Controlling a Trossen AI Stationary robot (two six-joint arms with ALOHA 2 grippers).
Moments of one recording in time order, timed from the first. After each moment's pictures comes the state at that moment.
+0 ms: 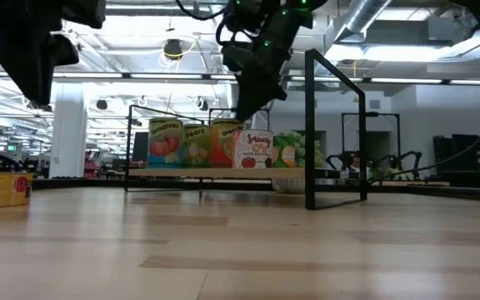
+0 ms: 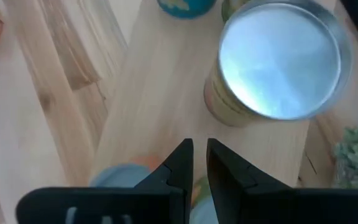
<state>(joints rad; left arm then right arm) -0.48 1.28 0.97 -1.04 -0.19 -0.77 -0.22 1.97 1.75 -0.82 0.05 0.20</state>
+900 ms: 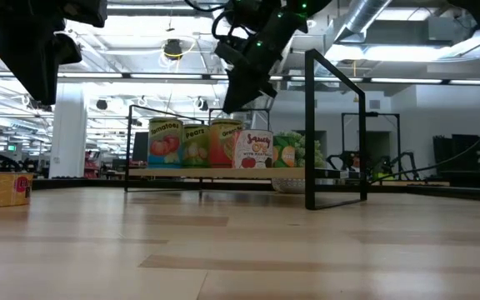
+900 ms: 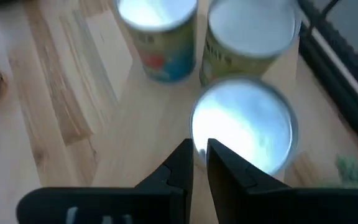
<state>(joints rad) -0.48 1.28 0.96 -1.04 -0.22 -0.76 -0.26 1.97 1.75 -0.66 0.08 0.17</state>
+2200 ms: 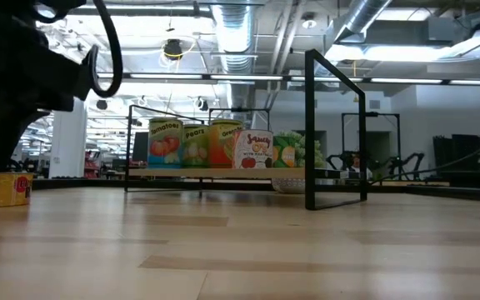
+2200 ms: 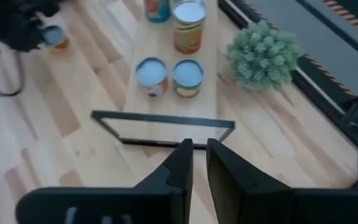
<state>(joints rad) -0.52 1.63 0.96 -1.01 -0.07 -0.66 0.44 1.29 1.73 -1.57 0.64 0.92</state>
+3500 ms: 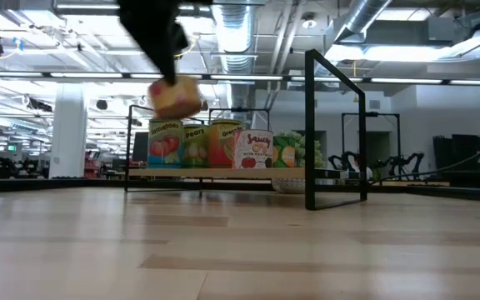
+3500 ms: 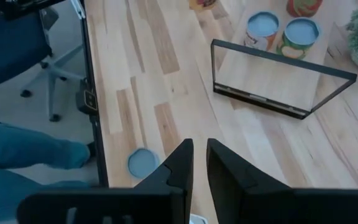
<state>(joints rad) -0.26 1.64 1.36 -0.95 -0.19 -0.27 0.97 1.27 1.73 -1.57 0.60 1.17</state>
